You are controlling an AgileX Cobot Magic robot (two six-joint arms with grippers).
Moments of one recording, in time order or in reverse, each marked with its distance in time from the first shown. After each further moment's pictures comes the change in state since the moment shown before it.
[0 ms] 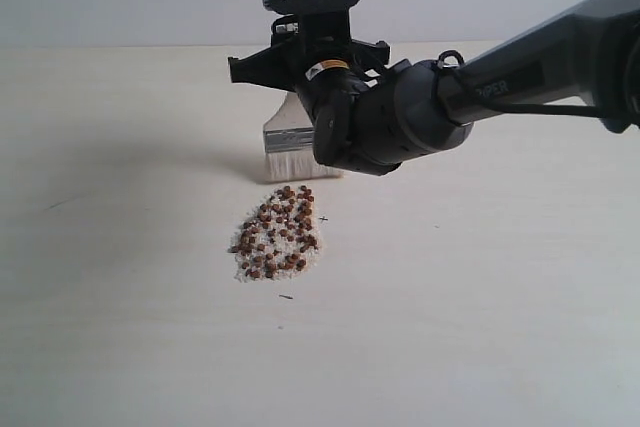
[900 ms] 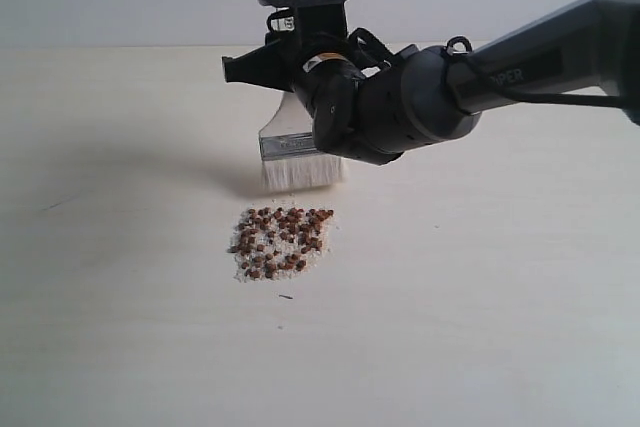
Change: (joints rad) left arm 0.000 0.000 0.000 0.000 0.000 0.000; right arm 0.000 -0.034 -0.002 0.016 0.102 -0.020
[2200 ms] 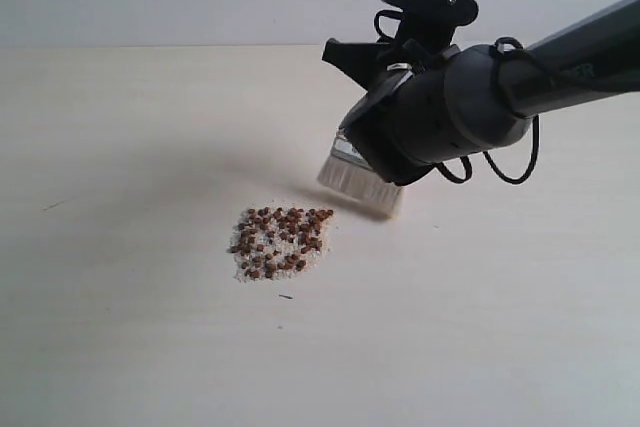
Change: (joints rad) left arm 0.000 0.000 0.000 0.000 0.000 0.000; right arm 0.001 -0.115 0.149 0.639 -0.280 -0.153
